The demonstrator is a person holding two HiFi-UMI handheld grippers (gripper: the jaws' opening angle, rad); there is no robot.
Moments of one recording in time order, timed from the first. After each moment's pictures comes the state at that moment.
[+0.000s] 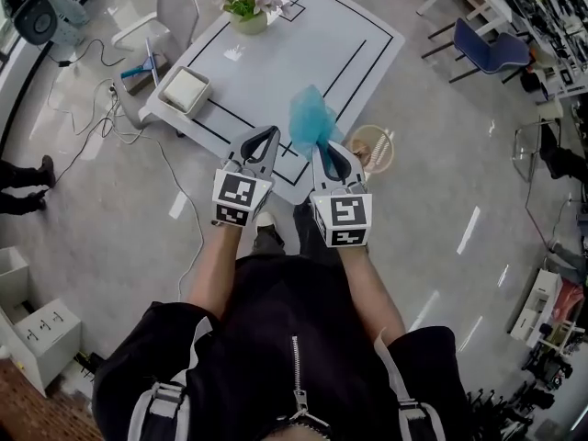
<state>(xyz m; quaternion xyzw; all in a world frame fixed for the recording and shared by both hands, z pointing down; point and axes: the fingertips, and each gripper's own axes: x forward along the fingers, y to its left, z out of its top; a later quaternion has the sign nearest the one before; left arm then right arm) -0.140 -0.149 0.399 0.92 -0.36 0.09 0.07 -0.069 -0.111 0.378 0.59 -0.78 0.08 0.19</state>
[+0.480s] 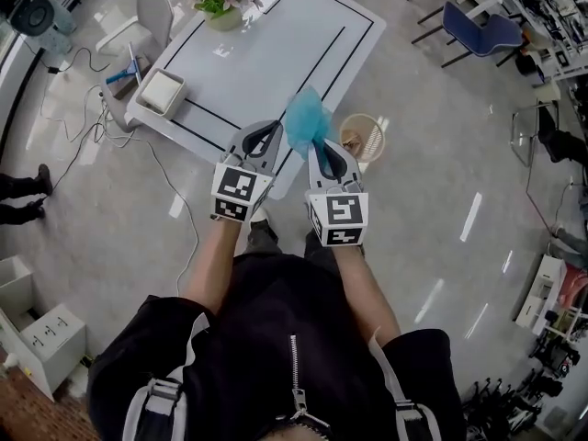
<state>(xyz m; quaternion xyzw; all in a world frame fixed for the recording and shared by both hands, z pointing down) -0.067 -0.134 0.397 0.94 -0.33 0.09 0.07 -0.010 -0.090 0.381 0.61 -0.76 0.10 0.17</state>
